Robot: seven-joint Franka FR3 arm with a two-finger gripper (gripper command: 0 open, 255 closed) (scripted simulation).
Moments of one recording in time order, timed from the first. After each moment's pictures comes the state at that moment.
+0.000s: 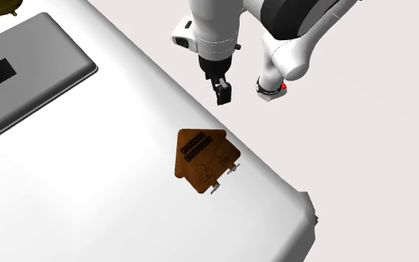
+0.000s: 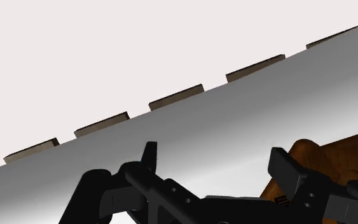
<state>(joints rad) 0.13 -0.51 0.30 -2.06 0.15 1.55 0.23</state>
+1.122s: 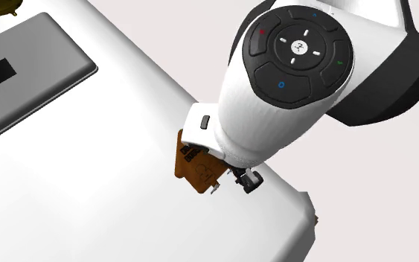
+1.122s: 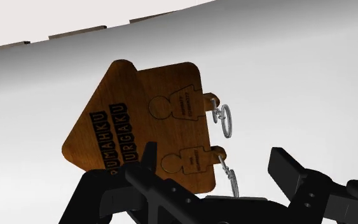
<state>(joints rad) 0.25 0.01 0.64 -1.50 -0.04 1.52 0.55</state>
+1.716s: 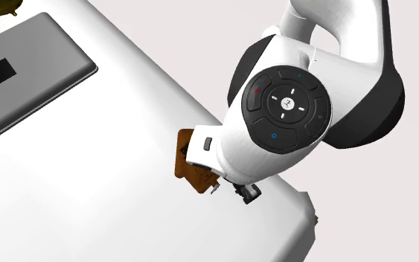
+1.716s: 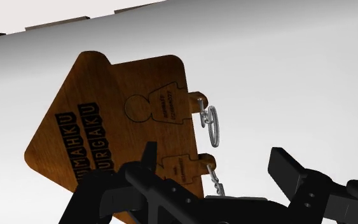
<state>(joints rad) 0.26 0.04 0.66 -1.57 -0.05 1.61 0.58</state>
